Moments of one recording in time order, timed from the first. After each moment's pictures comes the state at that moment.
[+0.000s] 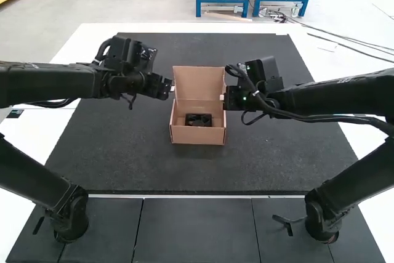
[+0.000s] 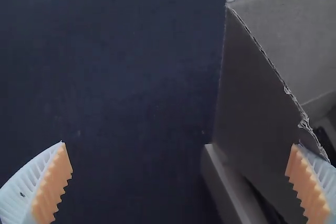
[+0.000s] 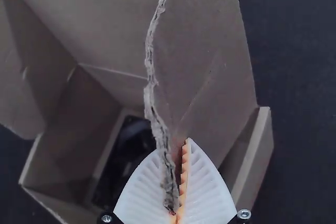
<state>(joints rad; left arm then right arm) -0.39 1.34 0.81 -0.06 -0.03 0.02 0.58 1.38 0.67 0.14 -0.10 0.35</state>
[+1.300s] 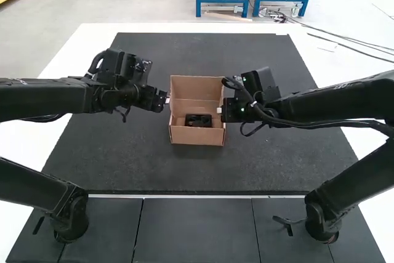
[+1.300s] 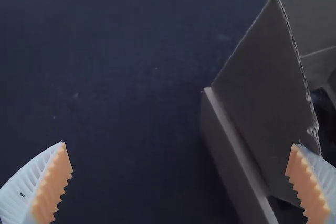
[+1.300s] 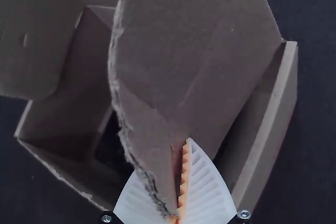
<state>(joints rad) -0.40 1.24 0.67 -0.05 -0.03 0.02 0.63 1.38 0.60 0.14 -0.12 0.37</state>
